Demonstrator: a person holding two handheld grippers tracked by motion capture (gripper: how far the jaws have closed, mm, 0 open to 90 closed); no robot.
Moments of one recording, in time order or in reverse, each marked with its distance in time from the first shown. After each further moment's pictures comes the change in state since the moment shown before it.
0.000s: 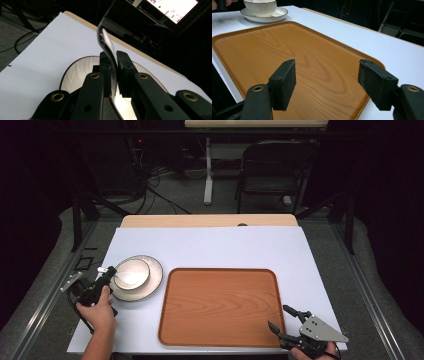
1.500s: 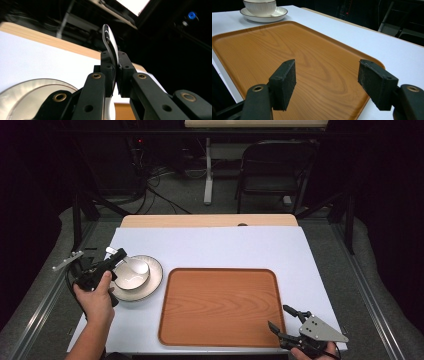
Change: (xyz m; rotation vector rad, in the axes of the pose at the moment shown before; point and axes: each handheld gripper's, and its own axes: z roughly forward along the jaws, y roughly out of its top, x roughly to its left) left arm -0.085 0.056 -0.013 0.112 -0.257 0.074; right arm 0.000 0.000 0.000 0.002 -0.002 0.001
